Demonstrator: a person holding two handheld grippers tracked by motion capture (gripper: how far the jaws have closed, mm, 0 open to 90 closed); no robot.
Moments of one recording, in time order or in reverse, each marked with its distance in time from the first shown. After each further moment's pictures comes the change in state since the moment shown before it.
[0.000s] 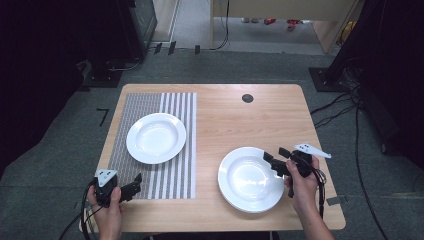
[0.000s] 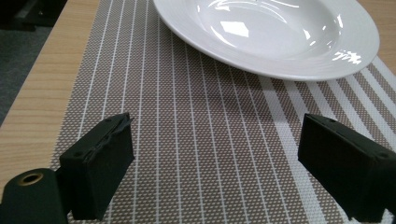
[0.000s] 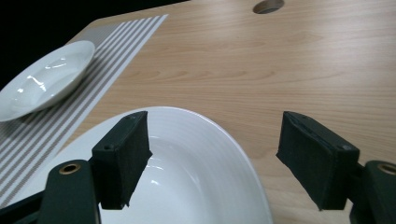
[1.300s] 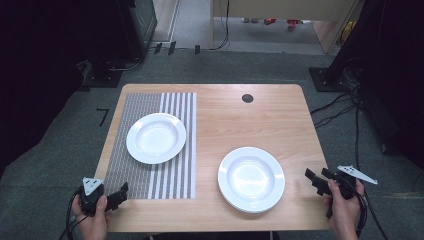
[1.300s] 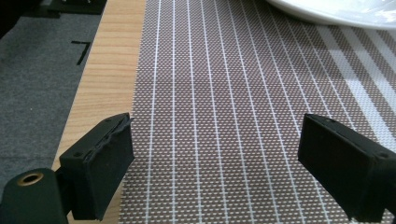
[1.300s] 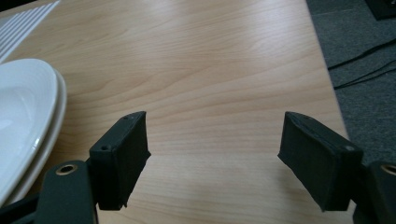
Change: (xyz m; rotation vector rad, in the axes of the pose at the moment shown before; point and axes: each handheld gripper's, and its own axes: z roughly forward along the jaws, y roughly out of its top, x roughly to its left) left arm 0.037 -0.020 -0.009 0.053 0.062 0.014; right arm -0.096 -0.050 -0.076 0.003 -0.233 0.104
